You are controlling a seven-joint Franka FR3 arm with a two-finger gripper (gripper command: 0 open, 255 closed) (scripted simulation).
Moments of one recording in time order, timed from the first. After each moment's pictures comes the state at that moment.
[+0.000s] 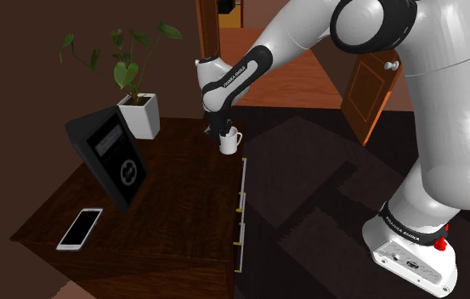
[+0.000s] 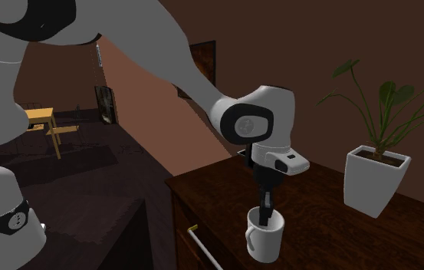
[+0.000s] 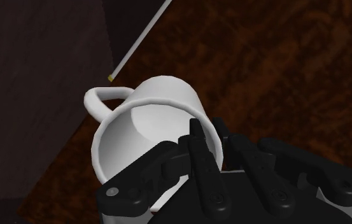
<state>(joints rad) 0.08 0.60 0.12 -1.74 -0.17 2.31 0.41</state>
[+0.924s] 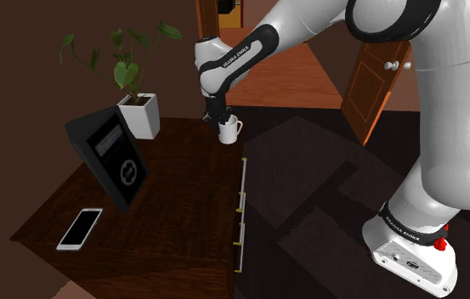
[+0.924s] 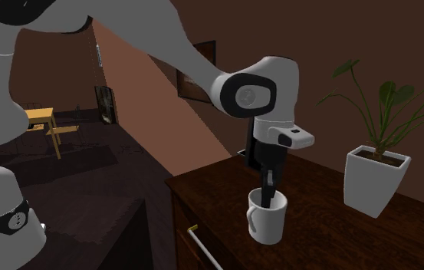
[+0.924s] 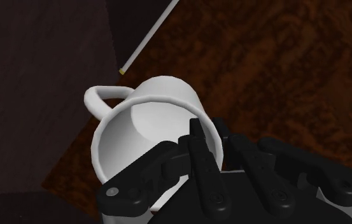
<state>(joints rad) 0.07 0.51 0.13 -1.72 -0.15 2.20 0.39</state>
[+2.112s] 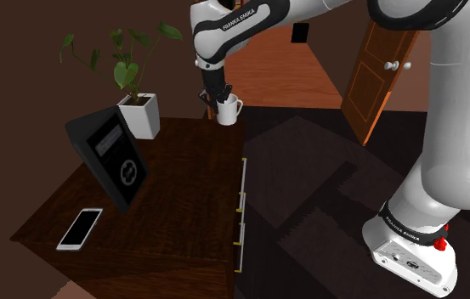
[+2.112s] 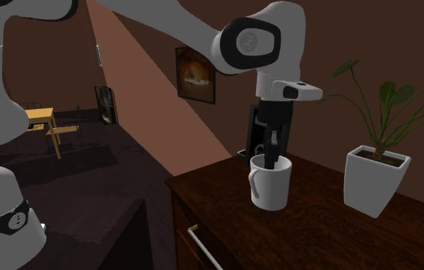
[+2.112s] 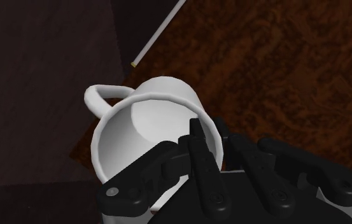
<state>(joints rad) 0.06 0.40 0.14 -1.64 -0.13 2.01 0.37</state>
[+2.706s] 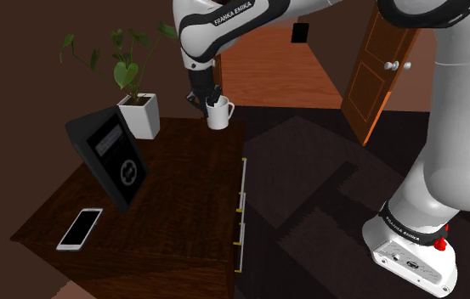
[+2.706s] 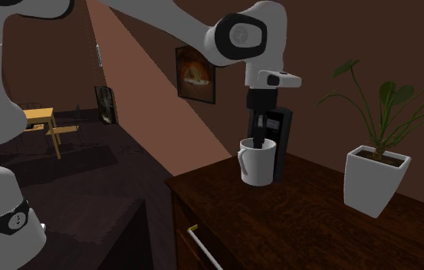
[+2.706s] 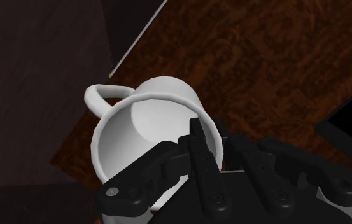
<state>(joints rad) 0.13 0.37 0.18 -1.63 -0.13 1.97 0.47</state>
